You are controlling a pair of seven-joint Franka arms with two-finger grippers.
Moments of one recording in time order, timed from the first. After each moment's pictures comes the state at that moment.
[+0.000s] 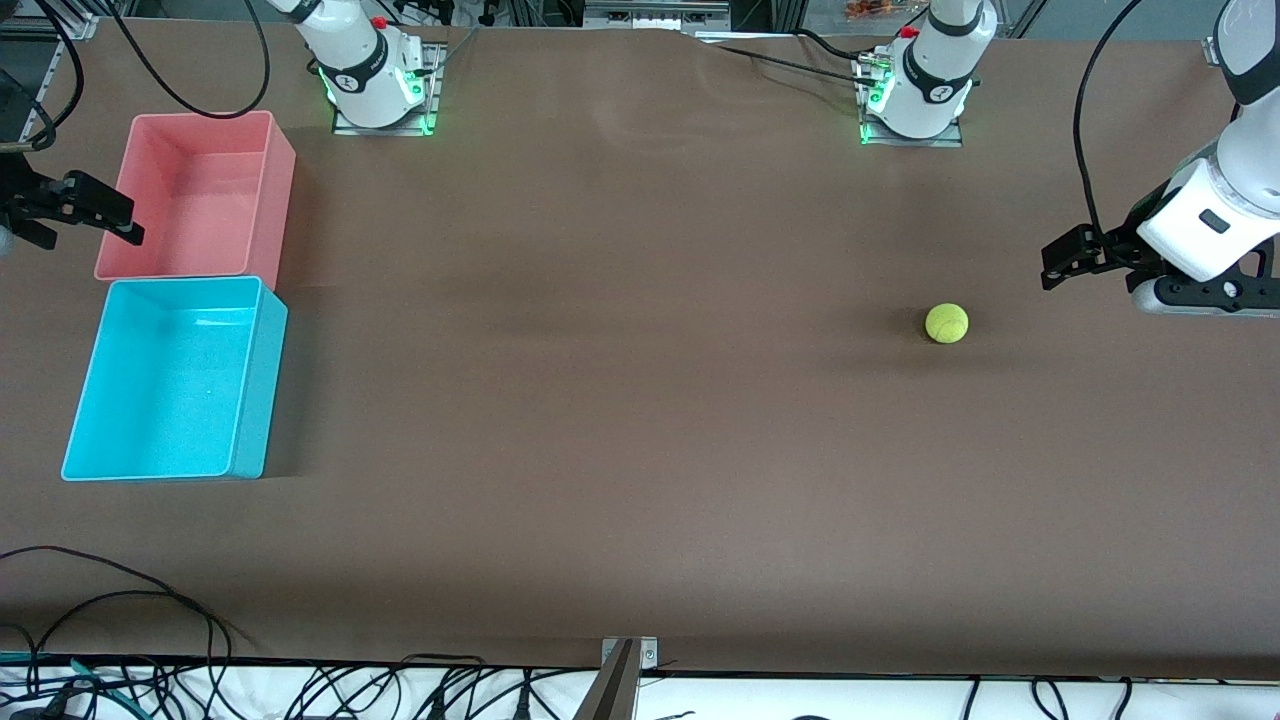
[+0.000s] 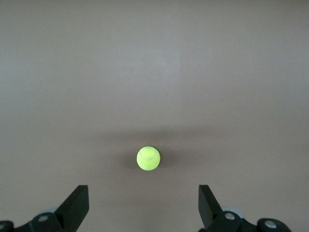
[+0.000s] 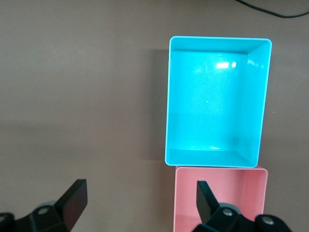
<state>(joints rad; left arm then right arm) 0.05 0.04 -0.10 -1.67 0.01 1.67 -0.03 -0.01 -0.04 -0.08 -1.69 0.00 1.64 -0.16</state>
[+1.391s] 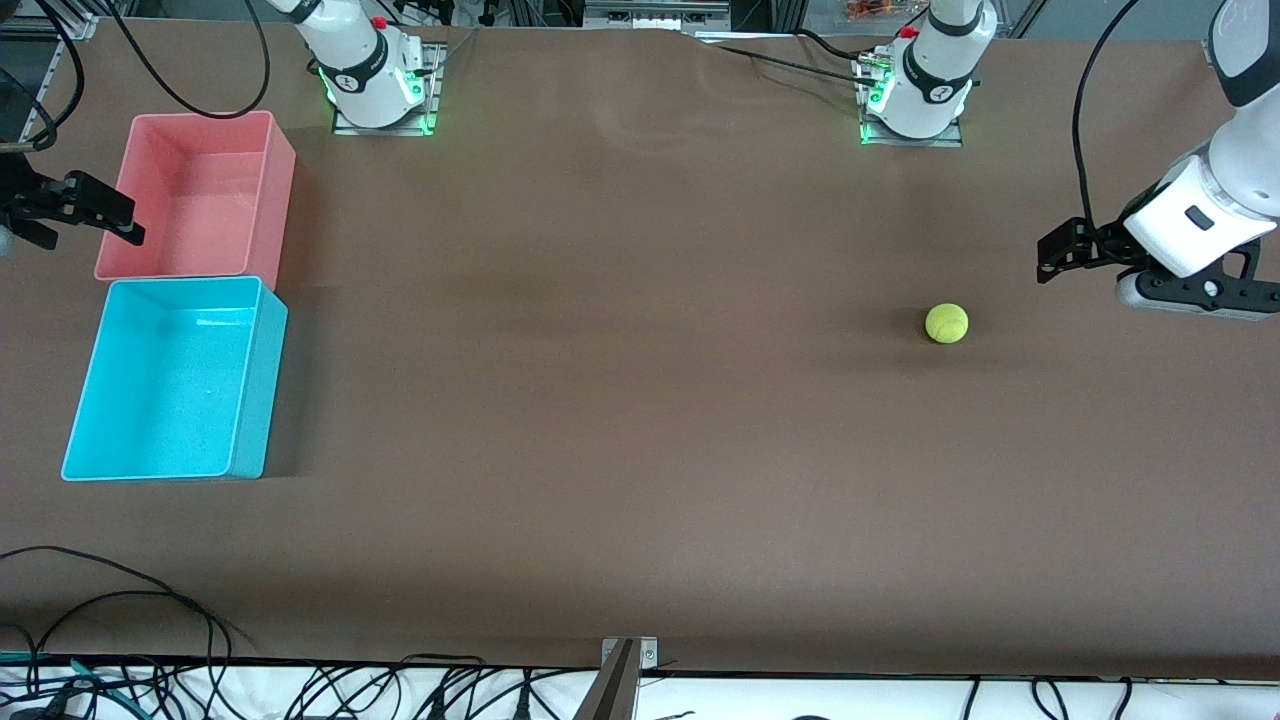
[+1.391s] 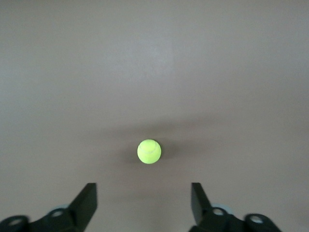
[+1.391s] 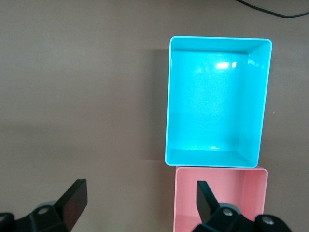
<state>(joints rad) 0.05 0.04 -0.11 -1.68 0.01 1.64 0.06 -0.01 -0.04 -0.08 -1.69 0.00 1.64 -0.16</state>
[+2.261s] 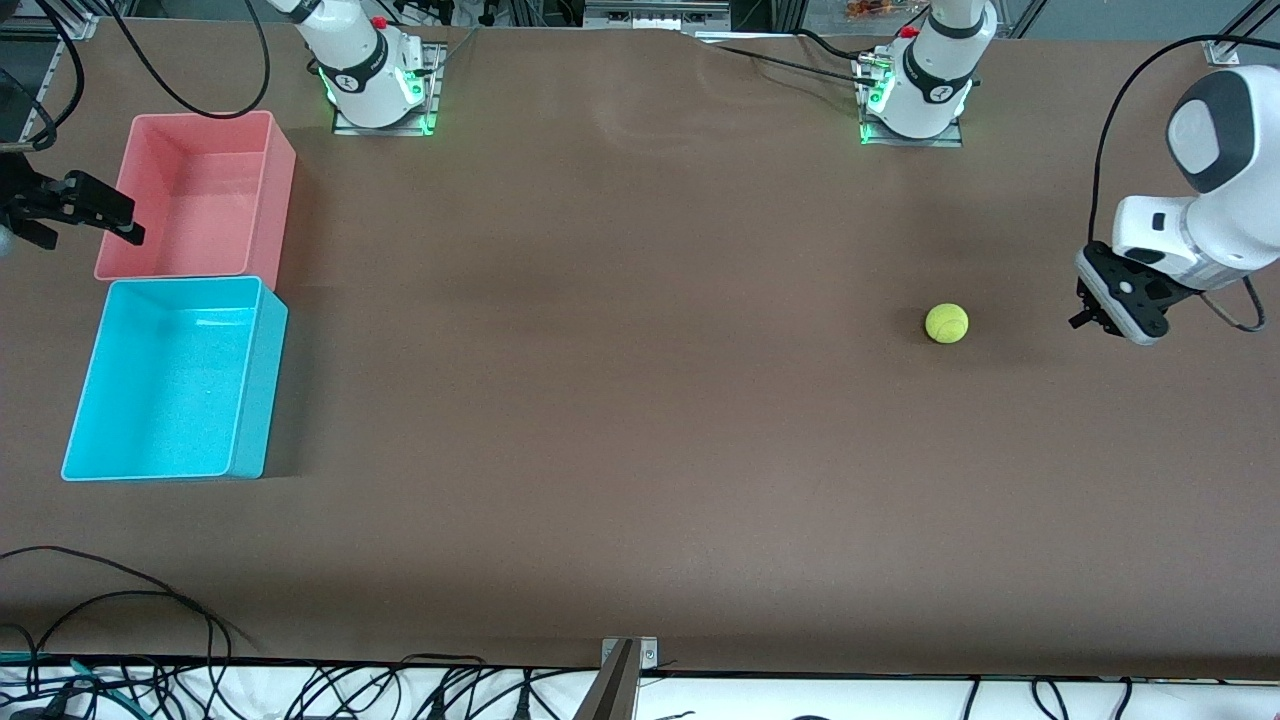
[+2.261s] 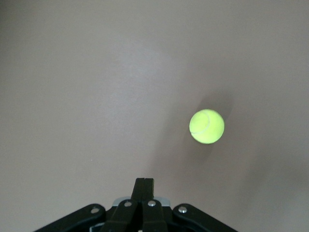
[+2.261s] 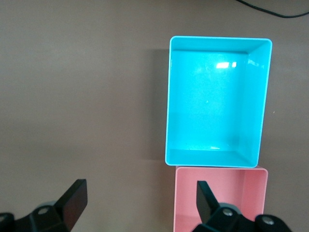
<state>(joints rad) 0.23 0.00 -0.10 -2.10 -0.01 2.13 1.27 -0.01 -0.04 -0.08 -1.69 0.00 1.64 -0.16</state>
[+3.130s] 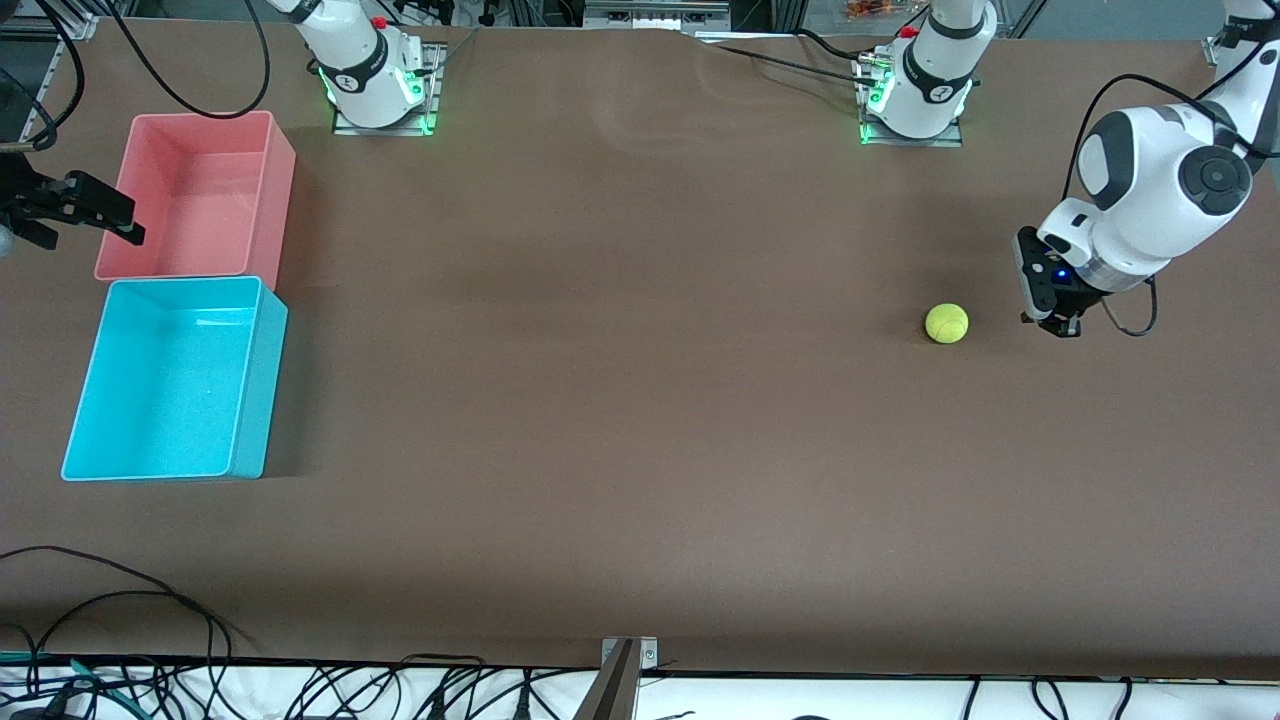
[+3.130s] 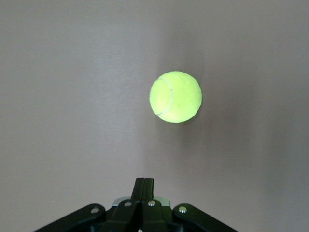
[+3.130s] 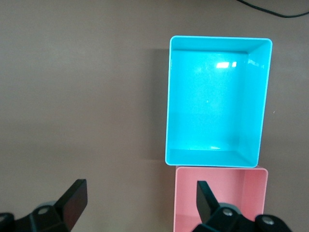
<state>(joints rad) 0.26 0.04 -0.13 -2.40 0.07 2.45 1.60 -0.01 -0.04 -0.08 -1.69 0.00 1.64 -0.16</state>
